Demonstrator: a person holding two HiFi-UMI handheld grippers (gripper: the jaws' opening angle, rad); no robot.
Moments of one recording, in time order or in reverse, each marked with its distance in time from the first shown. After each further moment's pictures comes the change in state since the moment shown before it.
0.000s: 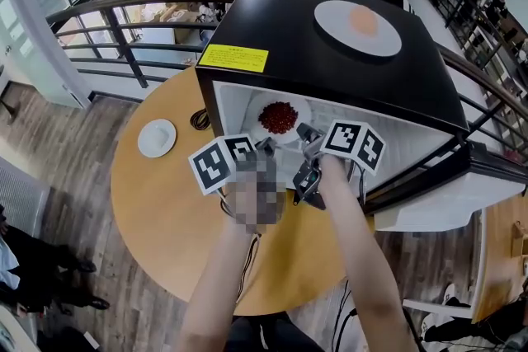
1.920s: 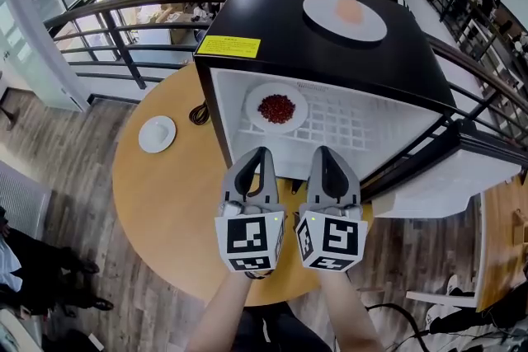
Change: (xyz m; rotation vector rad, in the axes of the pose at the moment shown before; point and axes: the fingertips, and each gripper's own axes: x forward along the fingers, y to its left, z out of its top) left arm -0.111 -0.074 -0.024 0.842 -0.539 -0.014; right arm -0.154 0.061 -0.033 -0.833 -0.617 -0.156
